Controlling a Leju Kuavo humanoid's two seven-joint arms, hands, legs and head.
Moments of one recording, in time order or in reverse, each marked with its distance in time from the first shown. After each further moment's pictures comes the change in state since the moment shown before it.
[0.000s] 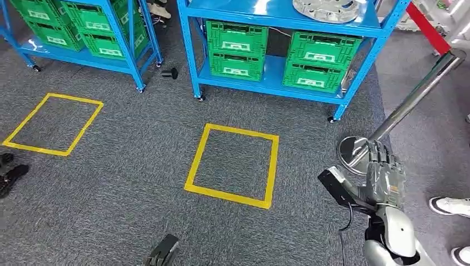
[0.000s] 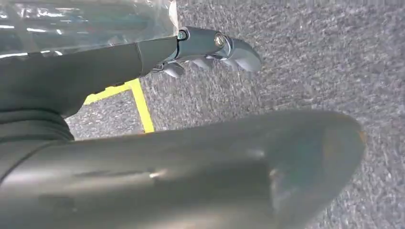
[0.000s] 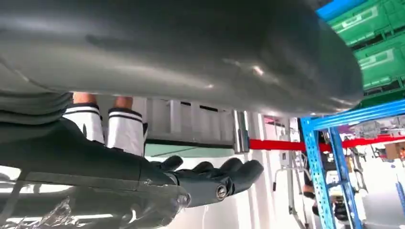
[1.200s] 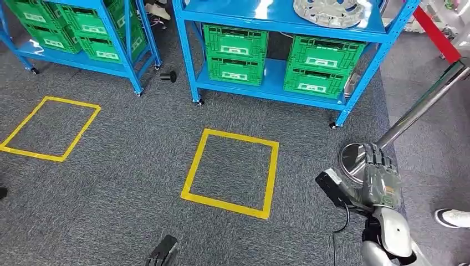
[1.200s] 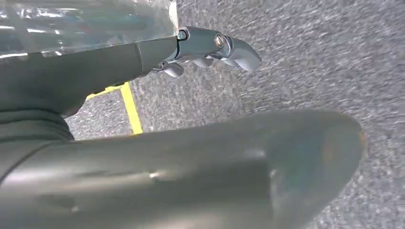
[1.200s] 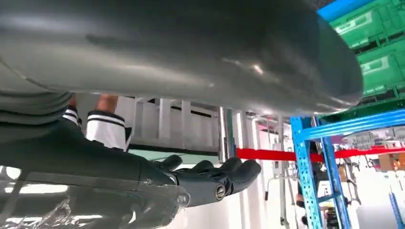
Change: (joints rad) left arm -0.001 0.000 -0.002 0.000 0.000 0.000 -0.003; right arm 0.001 0.005 0.004 0.016 -0.005 0.003 -0.010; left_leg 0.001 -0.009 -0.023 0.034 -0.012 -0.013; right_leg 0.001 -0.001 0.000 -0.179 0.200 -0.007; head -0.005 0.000
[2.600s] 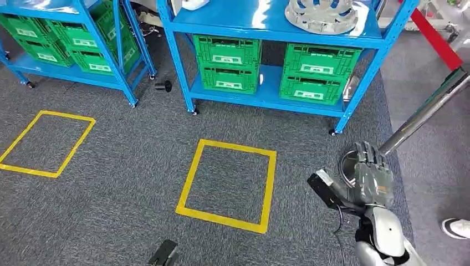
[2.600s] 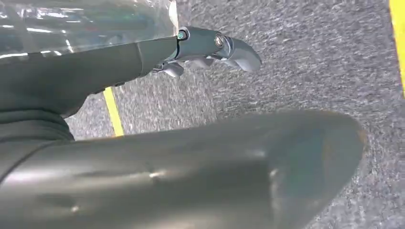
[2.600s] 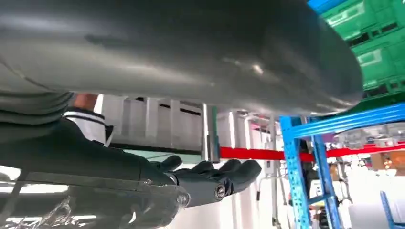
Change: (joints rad) left arm 0.036 0.009 -0.001 0.001 0.040 0.007 -0.059; right arm 0.005 0.031 0.022 -0.024 0.061 0.030 0.014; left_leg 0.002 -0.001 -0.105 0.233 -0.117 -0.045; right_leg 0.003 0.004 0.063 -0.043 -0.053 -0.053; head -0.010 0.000
